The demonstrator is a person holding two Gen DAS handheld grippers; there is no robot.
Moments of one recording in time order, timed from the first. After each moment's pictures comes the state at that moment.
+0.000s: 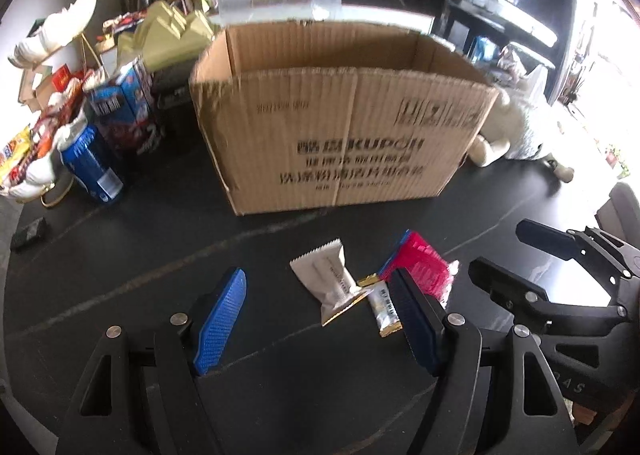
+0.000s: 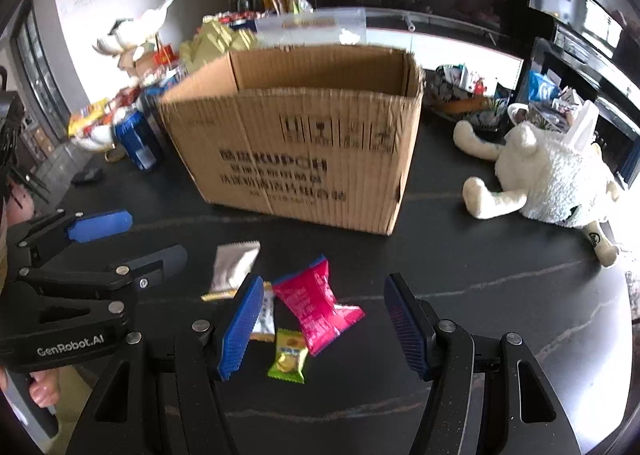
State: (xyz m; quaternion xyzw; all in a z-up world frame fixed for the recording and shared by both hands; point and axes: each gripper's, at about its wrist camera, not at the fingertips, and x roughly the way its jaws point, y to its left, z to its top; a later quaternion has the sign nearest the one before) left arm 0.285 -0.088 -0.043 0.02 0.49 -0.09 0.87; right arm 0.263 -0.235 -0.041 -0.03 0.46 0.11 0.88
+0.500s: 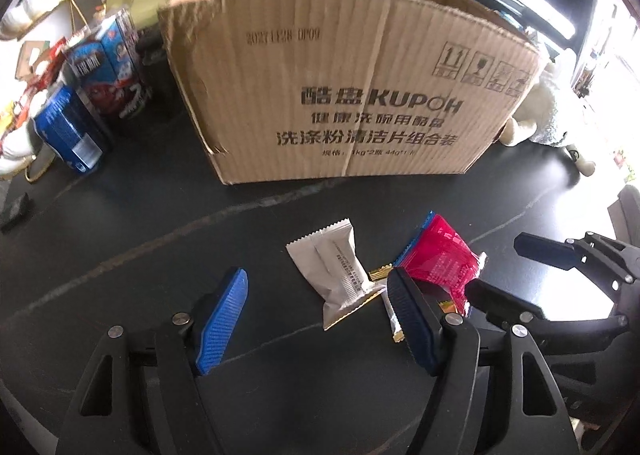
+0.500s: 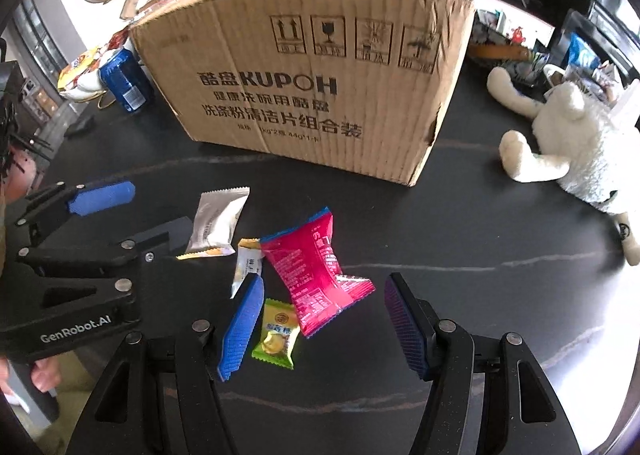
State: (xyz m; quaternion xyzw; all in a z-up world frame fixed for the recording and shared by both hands) left arm 0.309 -0.090 -0.080 0.01 0.54 -0.07 0.84; right arm 0.291 -0.232 -0.084 -0.04 0.55 0.13 0.82
